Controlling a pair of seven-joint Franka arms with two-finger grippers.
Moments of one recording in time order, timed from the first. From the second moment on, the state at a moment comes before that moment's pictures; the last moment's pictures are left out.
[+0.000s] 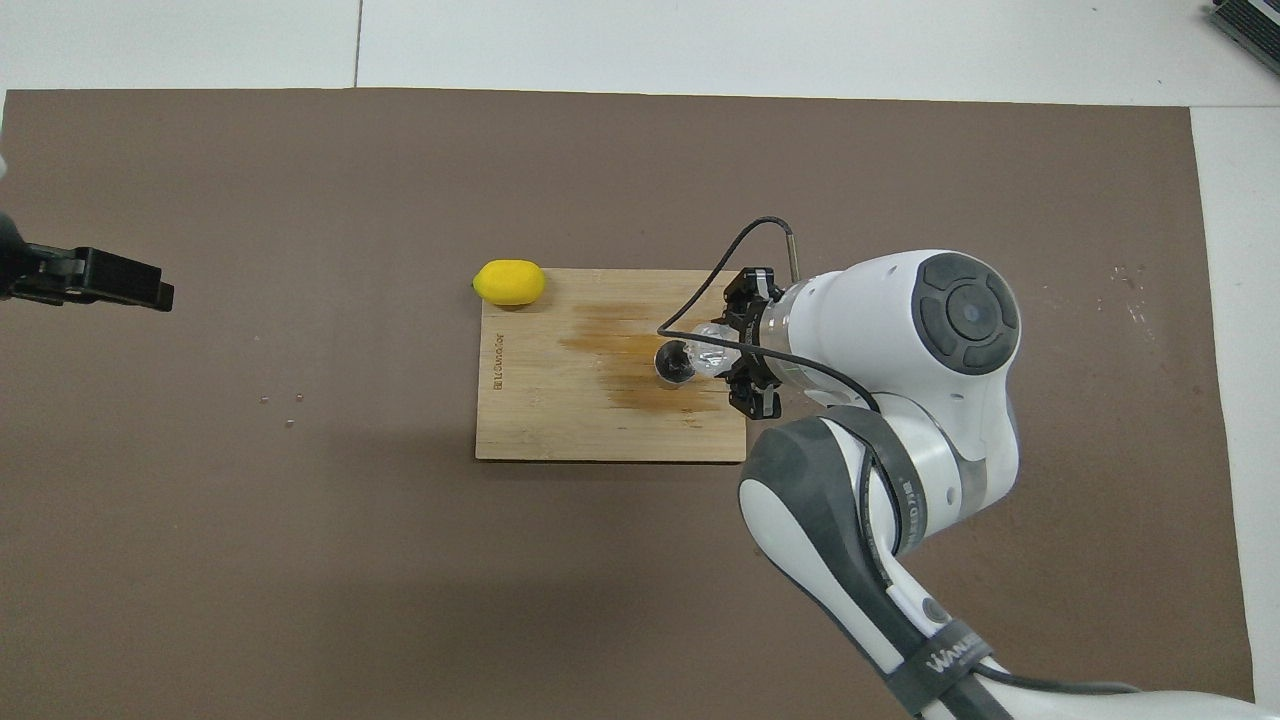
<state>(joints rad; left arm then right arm) 0.10 0.02 -0.15 -1.59 -0.06 1.65 0.10 0.20 0.15 0.25 -1.92 0.19 2.28 1.85</state>
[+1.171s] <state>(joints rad) -0.09 0.01 0.01 -1.59 -0.03 1.61 0.10 0.22 0.15 0.25 -1.92 0.09 2.28 1.89</state>
